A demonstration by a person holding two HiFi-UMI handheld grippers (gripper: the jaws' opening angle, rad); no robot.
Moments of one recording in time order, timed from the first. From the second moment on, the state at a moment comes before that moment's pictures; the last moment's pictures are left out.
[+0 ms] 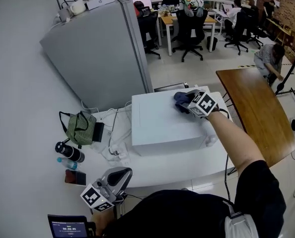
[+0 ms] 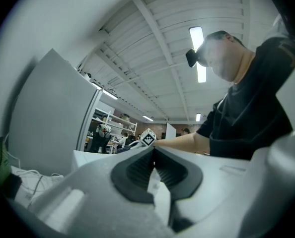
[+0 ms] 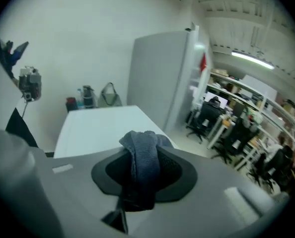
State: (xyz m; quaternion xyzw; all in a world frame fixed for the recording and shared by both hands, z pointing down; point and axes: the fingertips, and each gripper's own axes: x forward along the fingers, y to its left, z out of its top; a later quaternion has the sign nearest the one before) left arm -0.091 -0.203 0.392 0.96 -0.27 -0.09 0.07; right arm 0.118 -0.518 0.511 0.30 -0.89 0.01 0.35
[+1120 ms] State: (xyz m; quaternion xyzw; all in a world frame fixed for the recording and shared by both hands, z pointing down) left arm -0.032 -0.203 0.384 0.97 -0.22 -0.09 0.07; right arm 0.255 -0.472 0.525 0.35 -0.84 0.00 0.41
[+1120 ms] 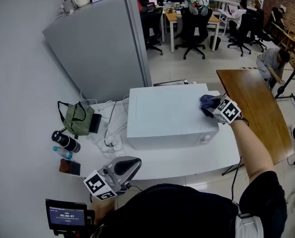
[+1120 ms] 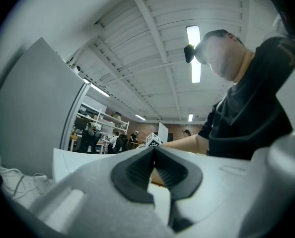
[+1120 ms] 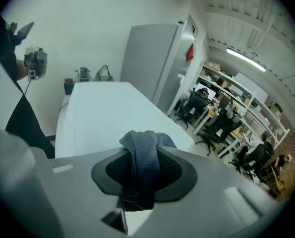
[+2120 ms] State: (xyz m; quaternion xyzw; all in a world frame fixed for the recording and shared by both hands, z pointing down) left arm -0.043 -0.184 0.381 0.97 -0.22 -0.10 0.06; right arm 0.257 -0.418 0.553 0.34 -0.84 0.01 0.42
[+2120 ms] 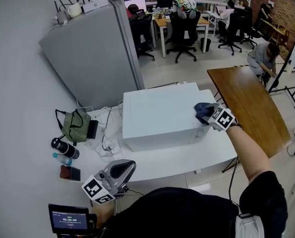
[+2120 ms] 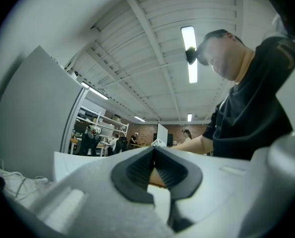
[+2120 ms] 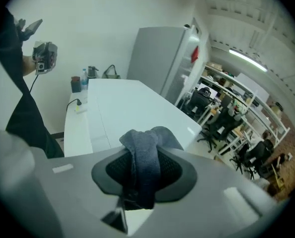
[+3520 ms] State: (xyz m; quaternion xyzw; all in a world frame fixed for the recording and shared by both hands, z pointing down) left arm 0.003 -0.155 0.386 0.97 -0.21 -0.10 0.07; right arm 0.299 -0.365 0.547 0.35 -0.85 -0.02 0.40
